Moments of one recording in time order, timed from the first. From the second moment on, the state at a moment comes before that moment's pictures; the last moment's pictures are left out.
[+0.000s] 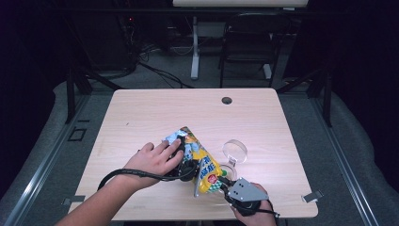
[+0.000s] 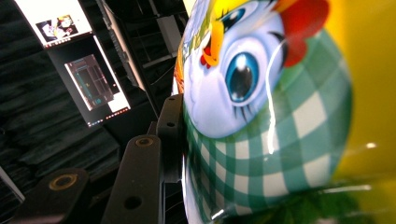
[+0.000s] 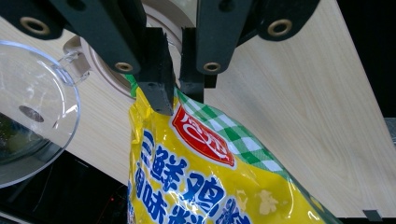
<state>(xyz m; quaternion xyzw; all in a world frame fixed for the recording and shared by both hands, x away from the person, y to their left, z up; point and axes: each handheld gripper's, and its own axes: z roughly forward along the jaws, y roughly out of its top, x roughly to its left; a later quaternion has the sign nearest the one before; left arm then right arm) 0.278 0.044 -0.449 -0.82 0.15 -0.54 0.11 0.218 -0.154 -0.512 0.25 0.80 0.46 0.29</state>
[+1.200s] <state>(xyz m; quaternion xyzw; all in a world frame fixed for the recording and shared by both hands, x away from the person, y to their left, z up) 0.275 0.040 -0.443 -0.81 0.17 -0.54 0.12 0.218 -0.154 -0.514 0.27 0.79 0.47 0.28</state>
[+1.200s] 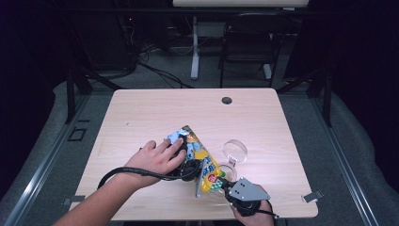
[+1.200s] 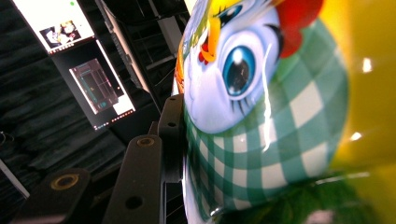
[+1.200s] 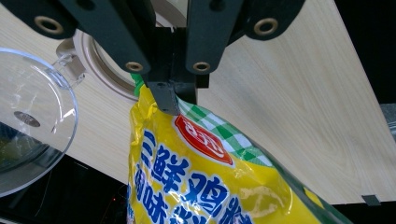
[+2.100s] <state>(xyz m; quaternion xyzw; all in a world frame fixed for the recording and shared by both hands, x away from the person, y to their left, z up) 0.274 0.037 -0.443 -0.81 0.17 -0.55 0.12 0.218 -0.155 -0.515 0.27 0.79 0.48 0.28</state>
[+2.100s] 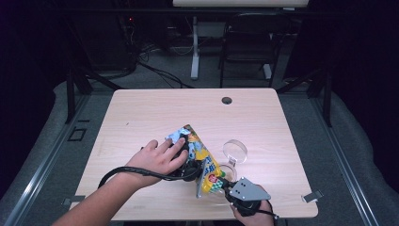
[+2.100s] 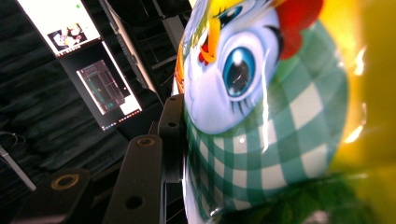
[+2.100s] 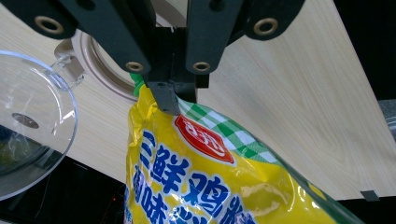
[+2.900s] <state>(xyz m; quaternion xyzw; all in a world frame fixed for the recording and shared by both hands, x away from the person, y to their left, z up) 0.271 0.032 -0.438 -0.80 0.19 -0.56 0.13 0.218 -0.156 -0.515 0.28 0.78 0.48 0.28</state>
